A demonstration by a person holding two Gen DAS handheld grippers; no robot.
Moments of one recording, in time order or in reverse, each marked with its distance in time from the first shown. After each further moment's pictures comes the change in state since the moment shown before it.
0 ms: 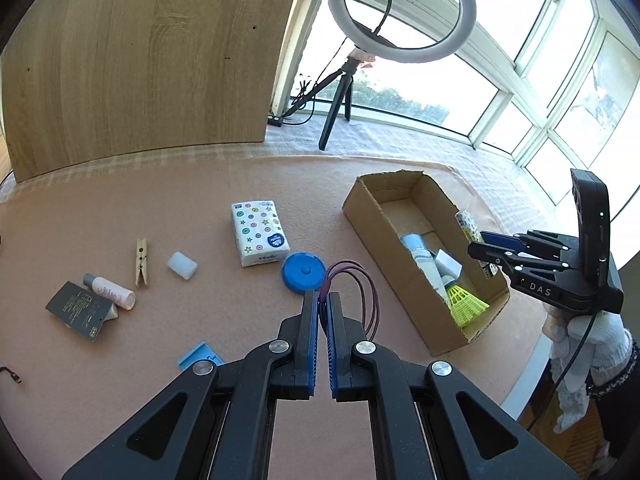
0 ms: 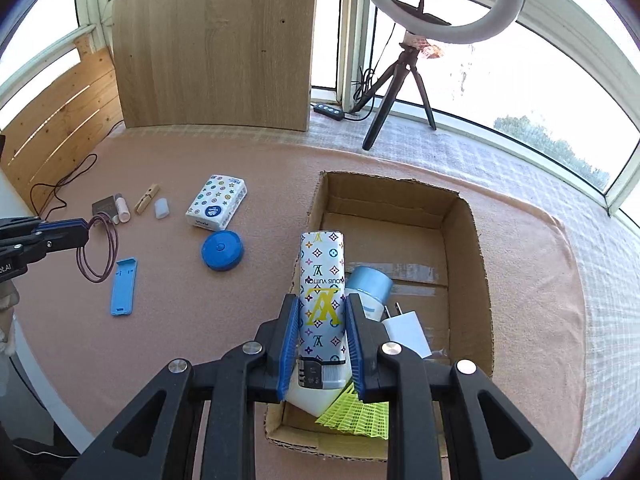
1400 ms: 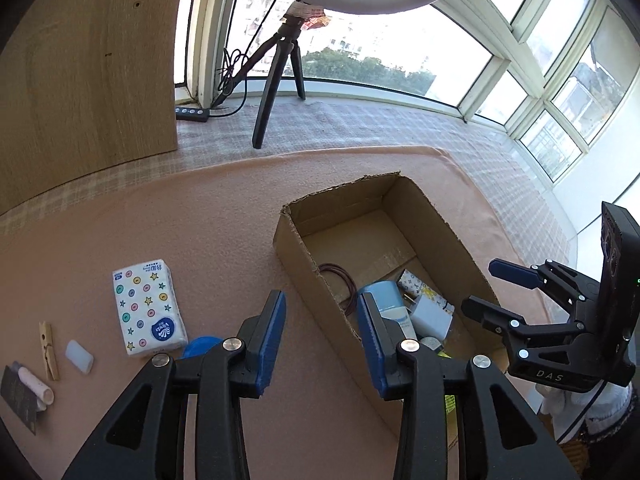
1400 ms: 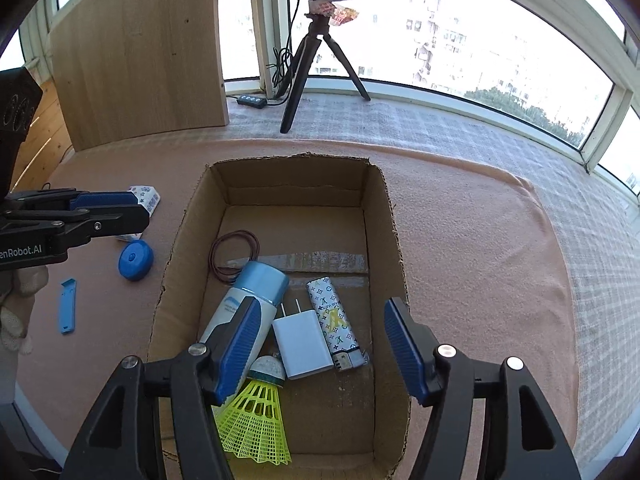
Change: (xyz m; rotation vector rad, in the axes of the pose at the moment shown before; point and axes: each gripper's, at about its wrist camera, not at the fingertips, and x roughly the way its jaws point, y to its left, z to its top) left arm 0.124 -0.062 0.076 0.040 0.107 -0.038; right arm 0.023 -0.065 -0.011 0.130 0.007 -0.009
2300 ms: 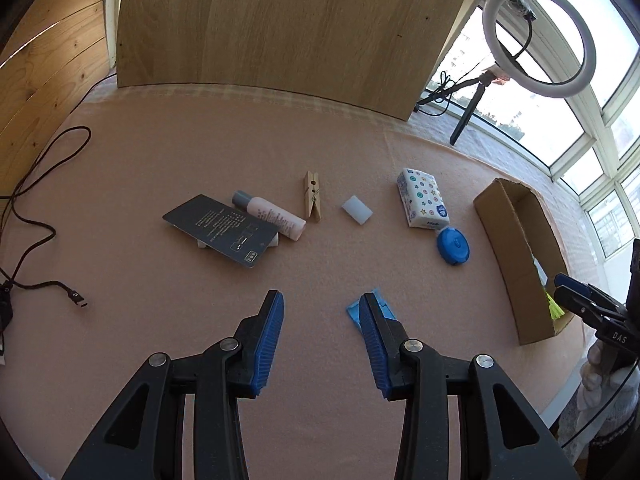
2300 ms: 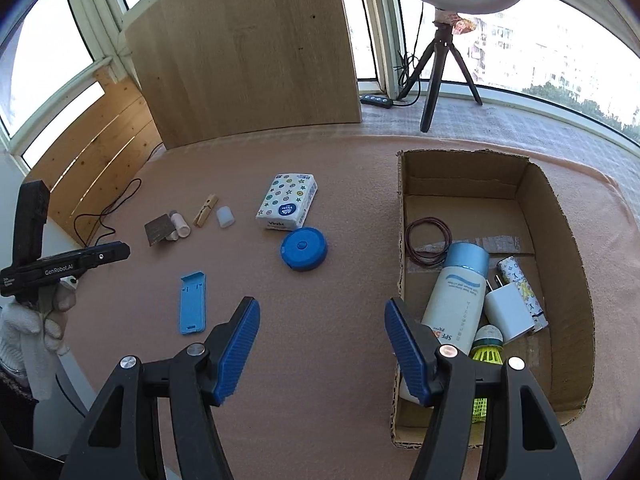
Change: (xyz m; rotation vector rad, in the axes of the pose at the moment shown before) left arm -0.151 0.205 -0.166 -0.329 -0.057 0.221; right arm -0.016 0.131 -0.023 0.020 -0.002 0.295
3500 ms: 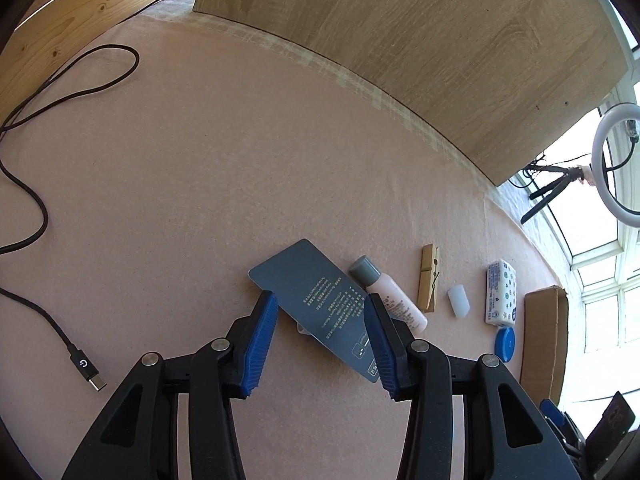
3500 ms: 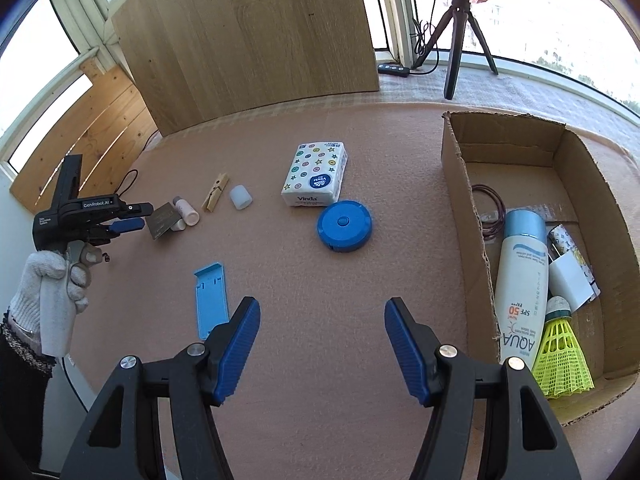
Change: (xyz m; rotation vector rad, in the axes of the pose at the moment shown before) left arm 0.071 0.112 0.064 -0.337 0.064 -0.012; right arm 0.035 0.028 -0.005 0.053 0.052 -0.032
